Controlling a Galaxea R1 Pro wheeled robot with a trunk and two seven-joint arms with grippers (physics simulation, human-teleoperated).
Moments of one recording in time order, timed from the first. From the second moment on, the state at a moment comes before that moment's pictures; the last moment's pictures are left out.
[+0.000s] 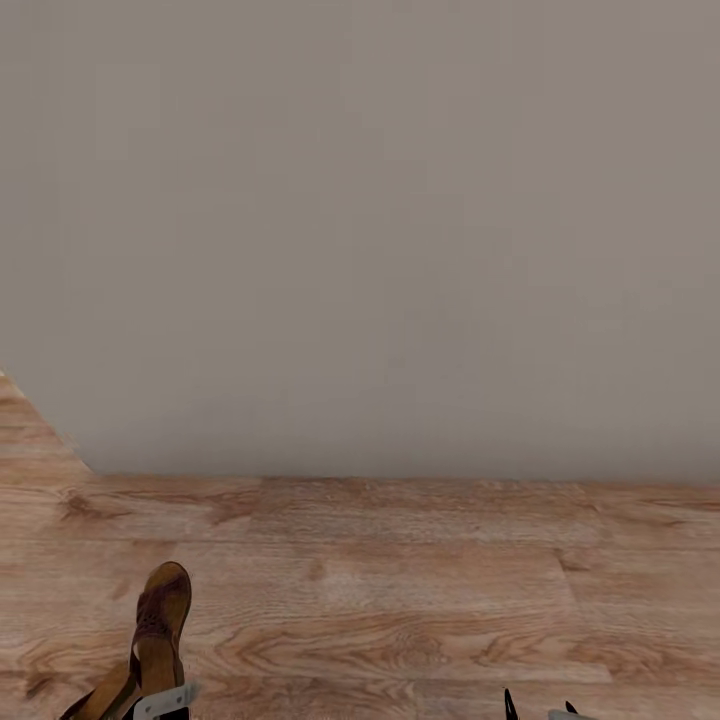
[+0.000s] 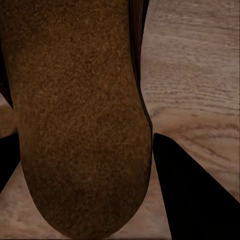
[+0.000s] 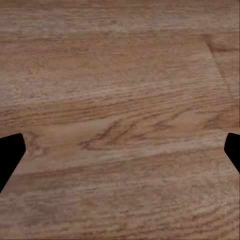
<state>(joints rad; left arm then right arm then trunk) -0.22 0.08 0.16 -0.33 0.08 -0.54 0.00 -0.19 -0.06 -0.01 -0.31 -0.11 -0.68 -0.07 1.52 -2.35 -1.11</state>
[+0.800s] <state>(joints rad) -0.22 0.08 0.17 -0.33 0.08 -0.54 0.00 -0.19 -0.06 -0.01 -0.30 -0.11 -0.68 -0.07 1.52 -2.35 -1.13</state>
